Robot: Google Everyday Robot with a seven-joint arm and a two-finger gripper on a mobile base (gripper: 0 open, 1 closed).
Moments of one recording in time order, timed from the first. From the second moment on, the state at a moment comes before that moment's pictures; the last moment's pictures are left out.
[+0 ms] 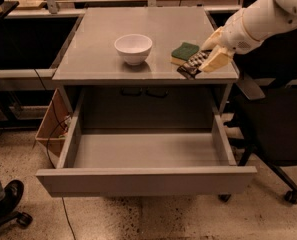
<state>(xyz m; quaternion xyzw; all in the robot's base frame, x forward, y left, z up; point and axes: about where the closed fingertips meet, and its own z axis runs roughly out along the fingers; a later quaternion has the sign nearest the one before) 0.676 -0.181 0.914 -0.62 0.70 0.00 0.35</state>
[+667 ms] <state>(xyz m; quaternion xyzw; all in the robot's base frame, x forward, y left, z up) 0.726 -0.208 0.894 -0.62 0.69 0.00 0.38</state>
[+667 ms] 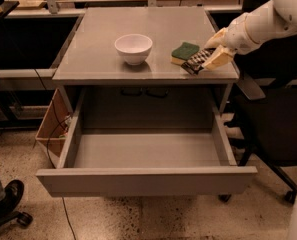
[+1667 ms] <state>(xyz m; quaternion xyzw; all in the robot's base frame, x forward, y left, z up) 0.772 -0.224 0.859 -0.61 0.70 0.00 0.38</state>
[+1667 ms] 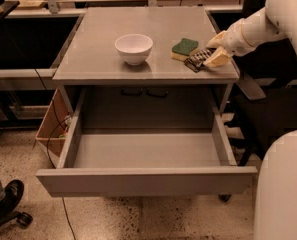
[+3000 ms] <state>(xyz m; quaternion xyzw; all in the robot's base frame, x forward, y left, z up) 0.692 -0.256 0.938 -0.57 0.70 0.07 0.42</state>
